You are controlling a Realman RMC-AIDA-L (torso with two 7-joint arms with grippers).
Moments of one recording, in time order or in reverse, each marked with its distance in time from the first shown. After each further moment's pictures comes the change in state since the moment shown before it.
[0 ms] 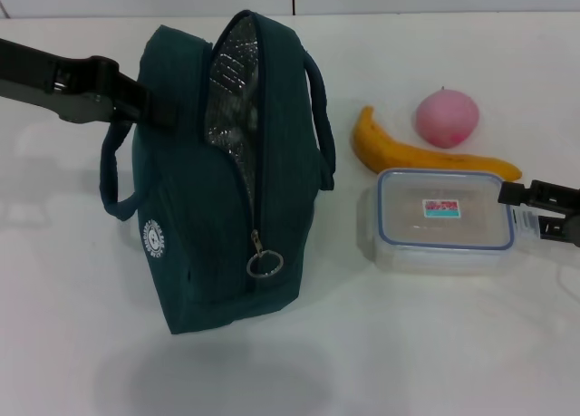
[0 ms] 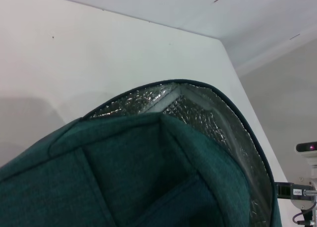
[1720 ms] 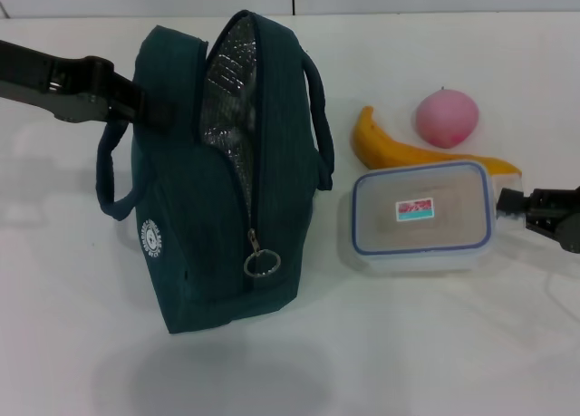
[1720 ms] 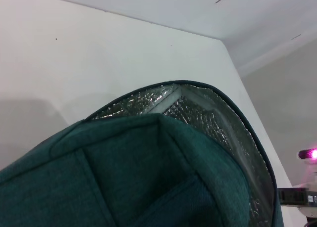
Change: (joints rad) left arm 0.003 0.006 0.000 0.000 -0.001 0.000 0.009; right arm -0.011 0.021 0.020 0.046 0.055 -0.083 0.001
